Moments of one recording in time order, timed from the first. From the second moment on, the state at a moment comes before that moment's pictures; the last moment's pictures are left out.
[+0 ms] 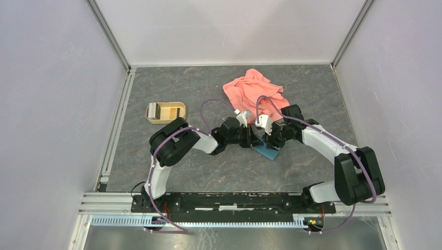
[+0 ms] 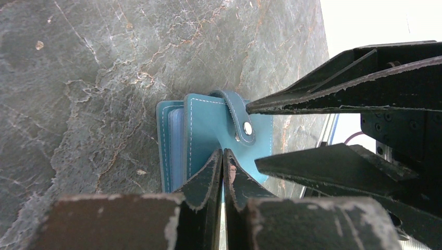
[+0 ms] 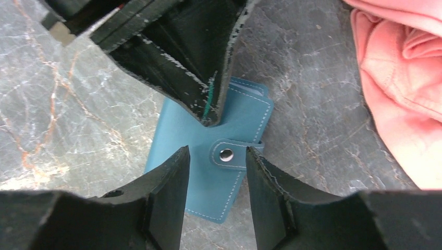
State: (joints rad) left arm -0.86 2.07 0.95 0.71 0.35 -0.87; right arm 0.29 1.39 0.75 -0.48 -0.55 -0.84
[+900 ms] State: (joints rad) left arm -0.86 2.07 0.95 0.71 0.35 -0.87; right arm 0.24 1.32 0.73 -0.45 -0.55 -0.82
